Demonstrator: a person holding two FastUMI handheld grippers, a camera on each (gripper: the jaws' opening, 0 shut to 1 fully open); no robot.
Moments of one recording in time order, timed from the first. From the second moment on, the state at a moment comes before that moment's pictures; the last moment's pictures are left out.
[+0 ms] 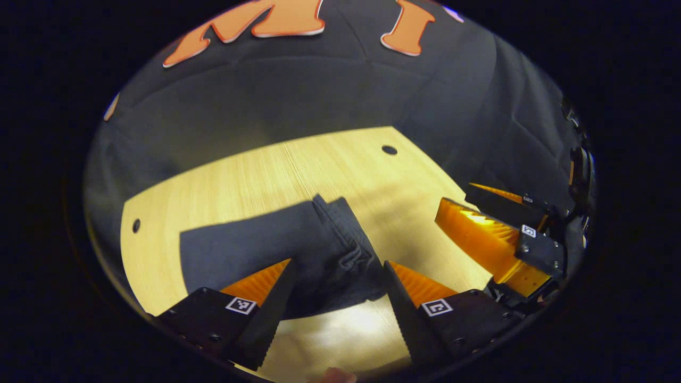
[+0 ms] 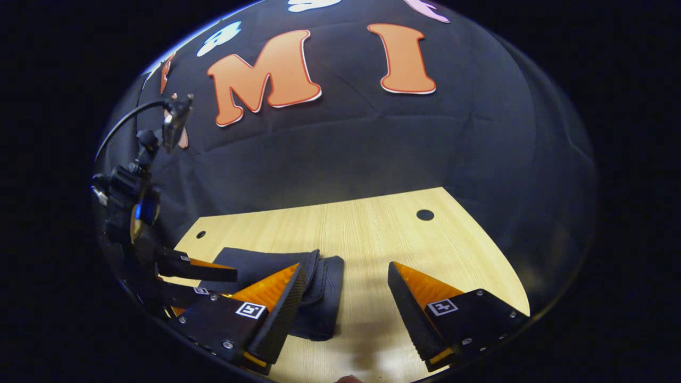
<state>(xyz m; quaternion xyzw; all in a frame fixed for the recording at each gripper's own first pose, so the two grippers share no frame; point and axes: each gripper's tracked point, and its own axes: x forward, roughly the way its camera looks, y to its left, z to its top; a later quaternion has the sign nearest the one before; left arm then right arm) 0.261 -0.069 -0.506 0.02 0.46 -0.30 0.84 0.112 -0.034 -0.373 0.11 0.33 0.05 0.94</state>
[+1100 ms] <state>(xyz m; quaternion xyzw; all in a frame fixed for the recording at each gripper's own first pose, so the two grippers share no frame) 0.276 0.077 -0.339 -0.04 -0.01 -0.10 0.99 0.134 0.060 -0.204 0.05 0.08 0.13 0.99</state>
